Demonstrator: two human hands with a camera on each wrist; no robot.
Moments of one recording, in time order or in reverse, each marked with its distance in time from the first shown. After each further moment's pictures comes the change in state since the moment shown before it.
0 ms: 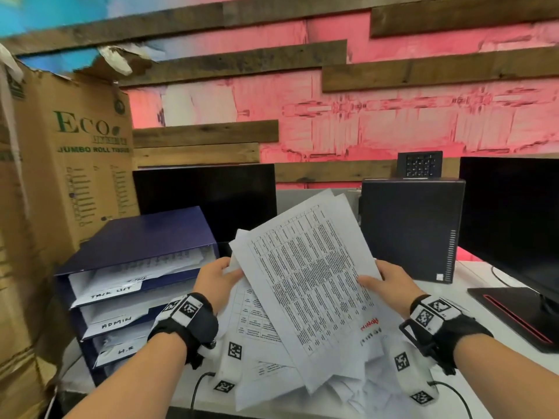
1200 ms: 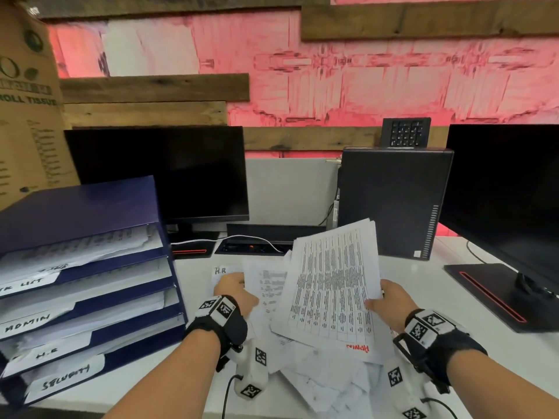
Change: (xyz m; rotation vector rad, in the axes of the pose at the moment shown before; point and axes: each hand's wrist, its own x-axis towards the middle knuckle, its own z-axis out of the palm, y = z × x) left_hand 0.034 -0.067 0.124 0.459 -0.172 -0.169; right_hand 0.022 0.103 -0.012 -0.159 0.089 0.324
